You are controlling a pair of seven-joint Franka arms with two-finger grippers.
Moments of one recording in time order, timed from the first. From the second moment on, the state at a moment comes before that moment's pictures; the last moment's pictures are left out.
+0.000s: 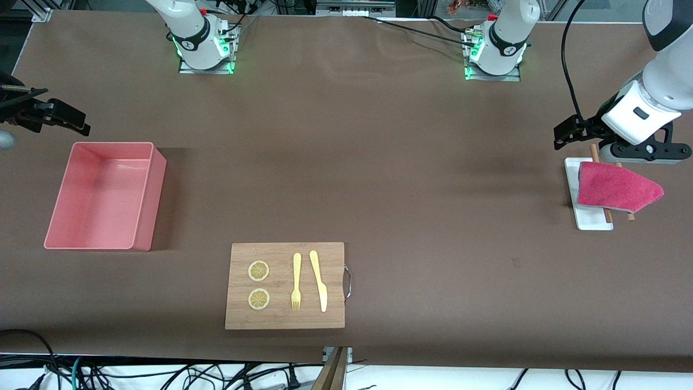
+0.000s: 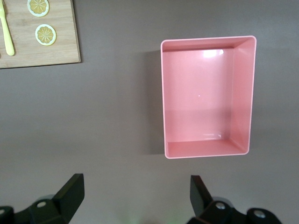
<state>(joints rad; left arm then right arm) -0.03 -0.01 -0.04 -1.75 0.00 1.69 -0.05 -0.08 0.06 0.08 -1.50 -0.02 1.49 0.05</state>
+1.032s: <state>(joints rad) -0.03 0.01 -0.04 -1.74 0.00 1.67 -0.05 -0.08 0.07 0.08 -1.50 -0.02 1.50 0.05</state>
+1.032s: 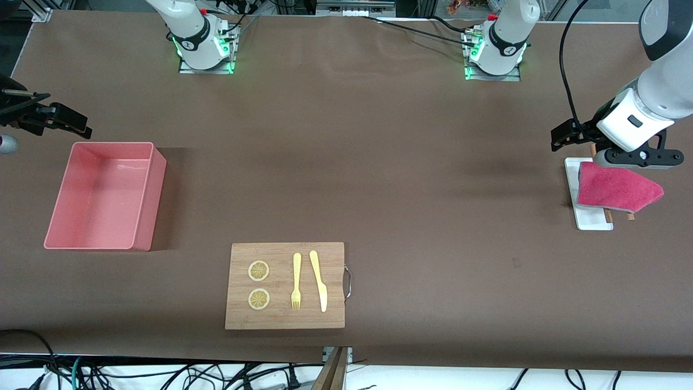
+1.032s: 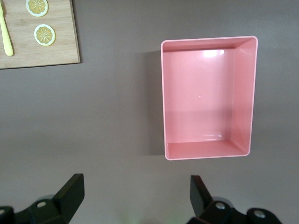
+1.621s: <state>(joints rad) -0.03 0.01 -0.04 -1.74 0.00 1.64 -0.05 -0.08 0.07 0.08 -1.50 -0.02 1.50 0.05</state>
